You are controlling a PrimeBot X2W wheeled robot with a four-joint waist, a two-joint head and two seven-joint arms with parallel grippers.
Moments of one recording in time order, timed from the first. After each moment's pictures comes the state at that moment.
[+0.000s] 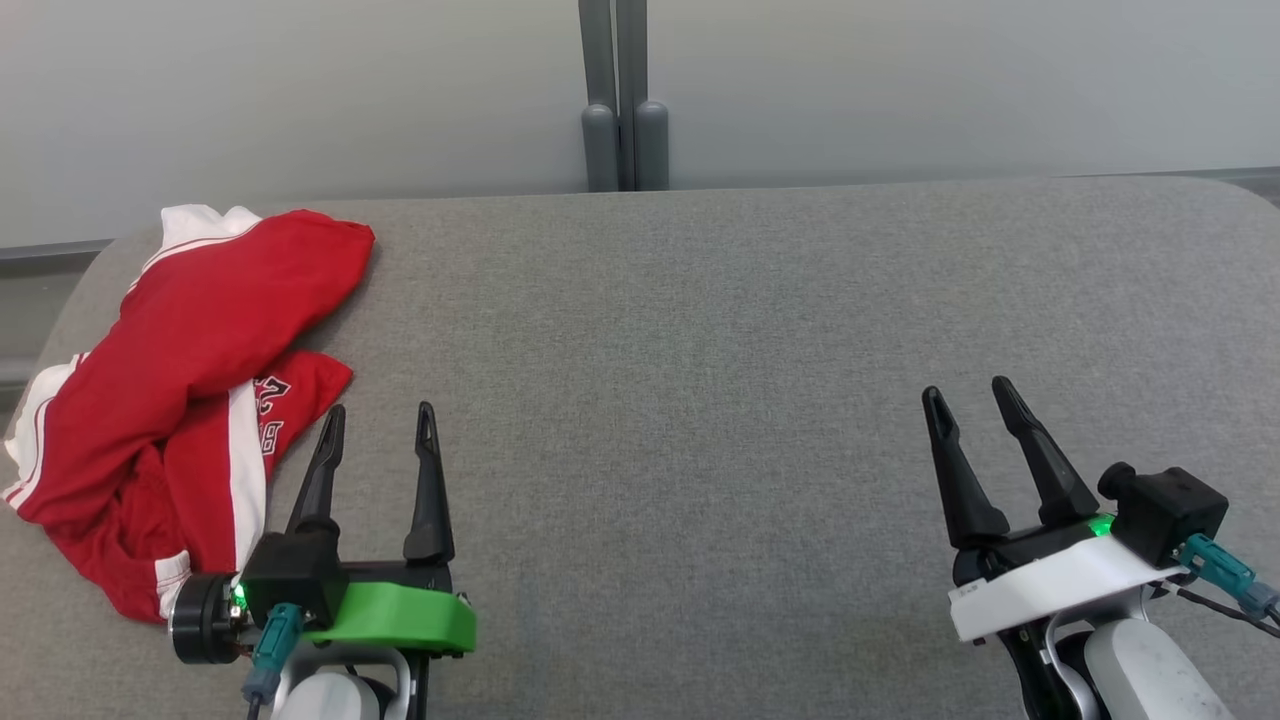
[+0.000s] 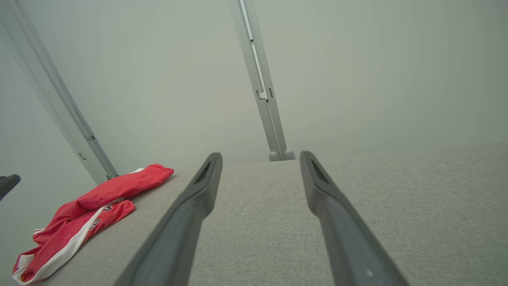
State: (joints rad) left arm -0.08 0.05 -0.18 0.12 -0.17 0.07 -0.26; right arm -0.08 -0.19 0.20 0.08 0.45 0.13 -0.26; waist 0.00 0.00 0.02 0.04
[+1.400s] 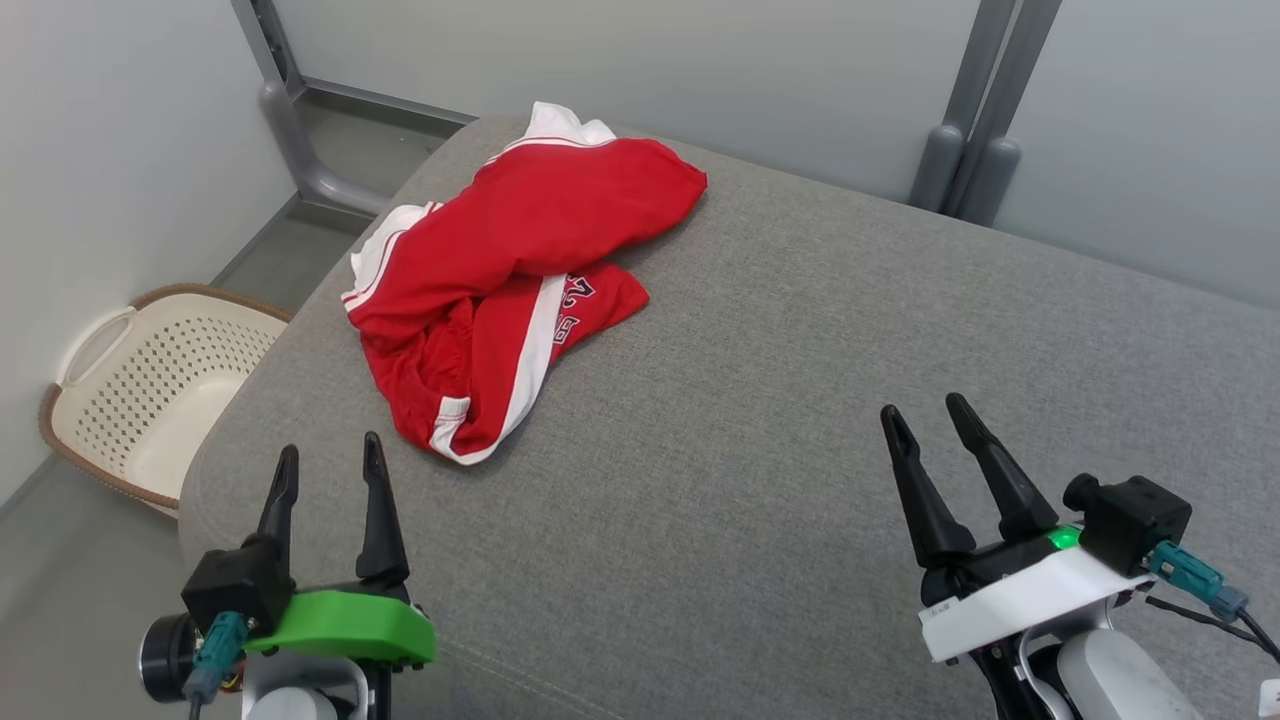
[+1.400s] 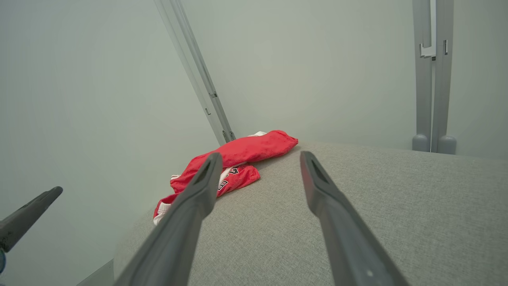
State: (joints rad) left arm -0.07 0.05 -0.10 0.20 -0.27 0.06 -0.26; right arm -0.08 -0.20 0.28 0.07 0.53 0.13 -0.26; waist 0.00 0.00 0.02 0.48
